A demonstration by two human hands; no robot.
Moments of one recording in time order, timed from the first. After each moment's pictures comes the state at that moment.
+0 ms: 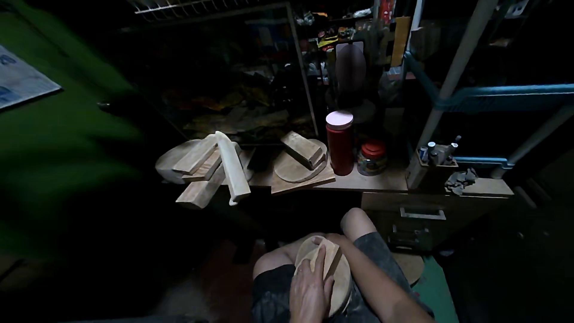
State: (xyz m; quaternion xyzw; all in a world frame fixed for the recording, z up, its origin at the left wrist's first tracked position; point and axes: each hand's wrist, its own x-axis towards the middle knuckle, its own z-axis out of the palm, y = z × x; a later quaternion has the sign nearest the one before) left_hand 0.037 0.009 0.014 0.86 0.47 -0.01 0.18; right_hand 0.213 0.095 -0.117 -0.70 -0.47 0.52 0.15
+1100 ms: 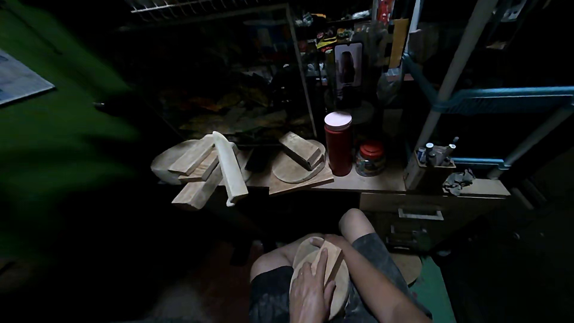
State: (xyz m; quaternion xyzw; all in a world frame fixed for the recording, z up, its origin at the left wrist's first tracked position) left_hand 0.036 0.006 0.012 0.87 0.45 -0.01 0.19; right_hand 0.210 0.076 -0.094 -0.68 -0.48 0.51 0.19
